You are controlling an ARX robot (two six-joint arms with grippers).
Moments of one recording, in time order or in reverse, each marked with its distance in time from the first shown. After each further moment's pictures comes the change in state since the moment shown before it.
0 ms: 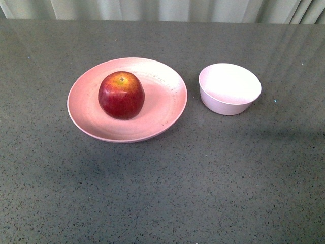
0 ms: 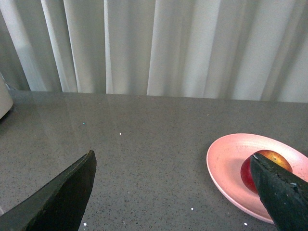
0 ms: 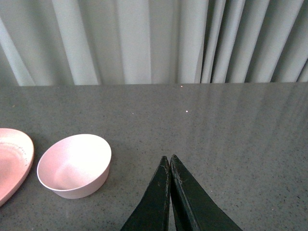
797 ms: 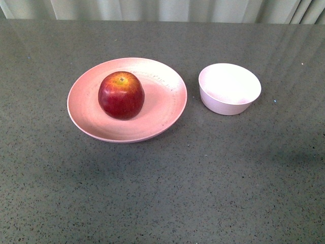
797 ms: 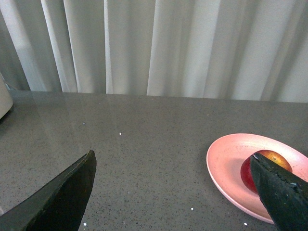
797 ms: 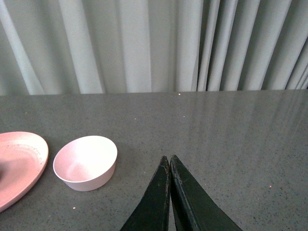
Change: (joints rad) left arm 0.000 0.000 0.000 0.000 0.000 0.000; right arm 0.000 -0.656 -0.048 -0.571 0.000 0.000
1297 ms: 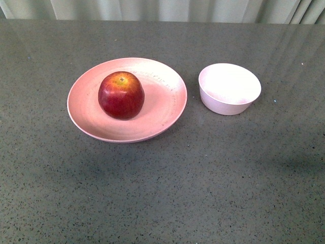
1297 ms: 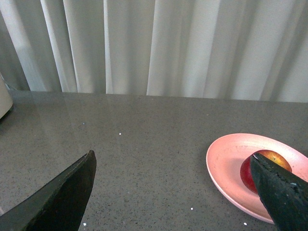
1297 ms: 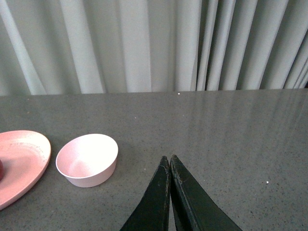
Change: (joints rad) left arm 0.000 0.000 0.000 0.000 0.000 0.000; right arm 0.000 -0.184 0.000 -0.182 0.000 0.000
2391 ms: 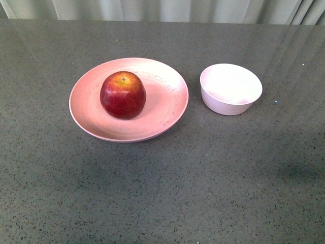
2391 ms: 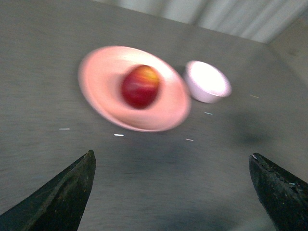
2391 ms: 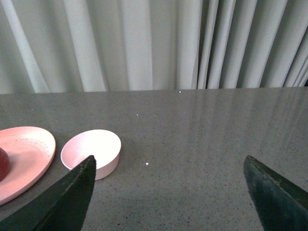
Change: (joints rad) left arm 0.029 0.471 0.181 -0.103 0.663 -0.206; right arm 0.000 -0.193 0.000 -0.198 -0.001 0.000
